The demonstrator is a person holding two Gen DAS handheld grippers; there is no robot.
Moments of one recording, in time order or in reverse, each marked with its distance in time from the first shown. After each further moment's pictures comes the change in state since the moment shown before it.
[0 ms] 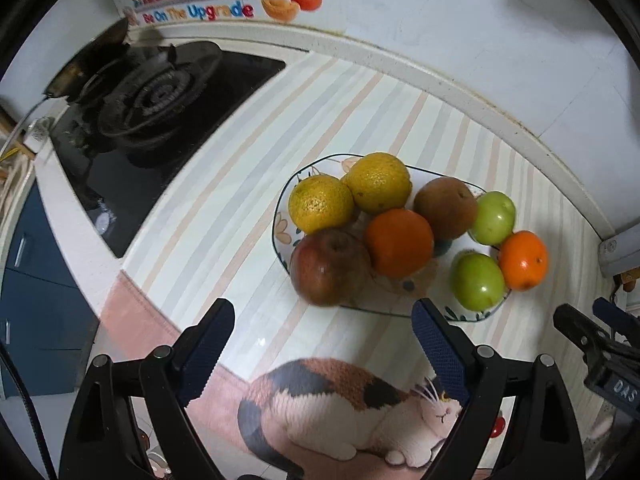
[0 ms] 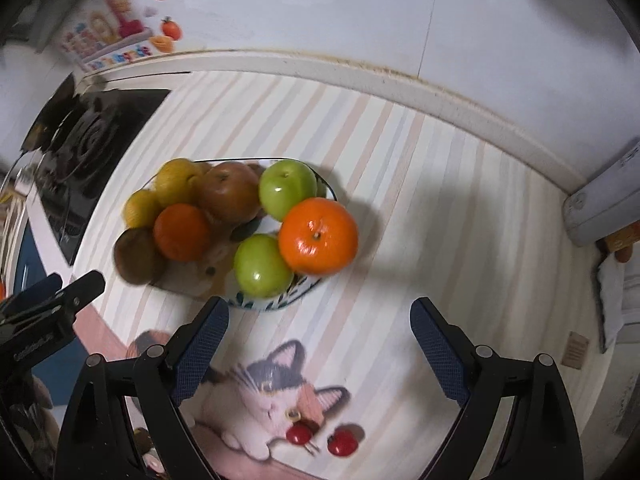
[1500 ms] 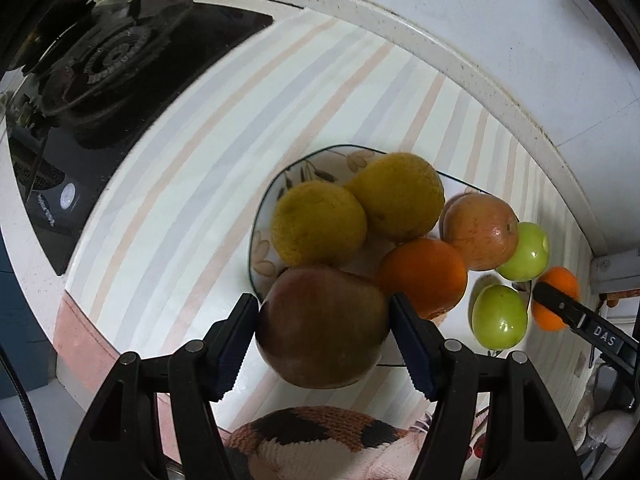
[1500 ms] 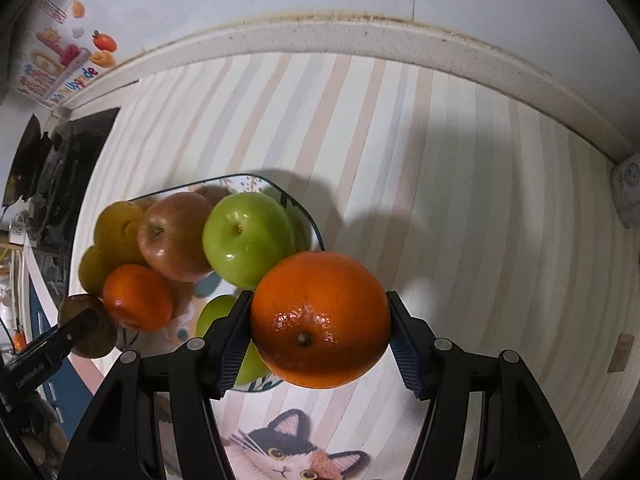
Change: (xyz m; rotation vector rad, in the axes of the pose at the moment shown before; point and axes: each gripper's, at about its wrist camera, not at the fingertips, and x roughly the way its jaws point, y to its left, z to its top) left arm 0.087 0.022 0.049 -0.035 0.144 -0.148; right arm 0.116 -0.030 0.058 0.176 0.140 0.058
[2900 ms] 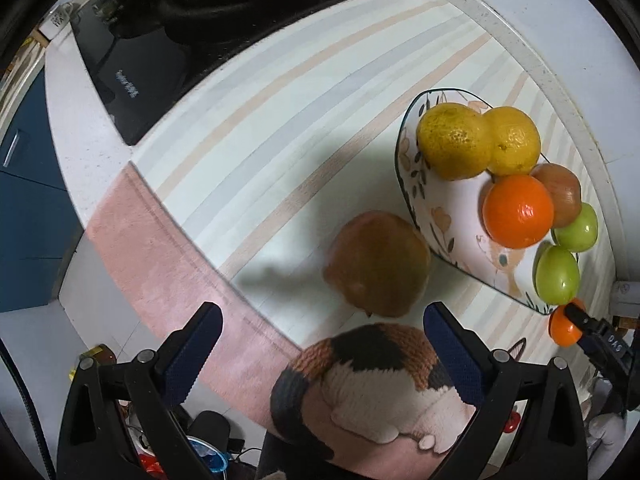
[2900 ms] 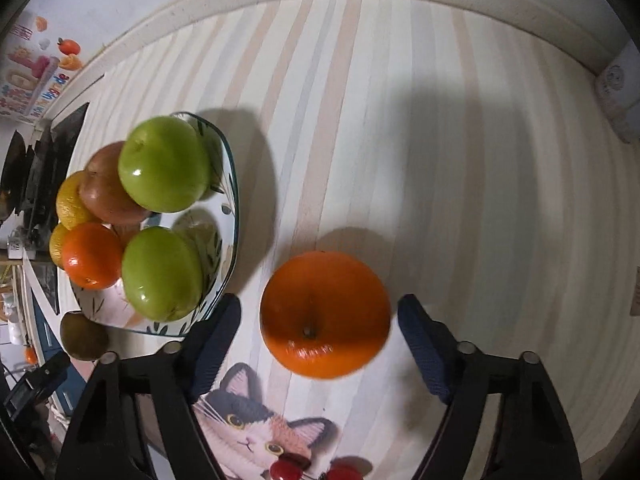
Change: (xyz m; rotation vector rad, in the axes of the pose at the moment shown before) left arm -0.012 0.063 -0.066 -0.215 0.082 0.094; right arm 0.030 -0.048 -0.050 0.104 0.085 0.013
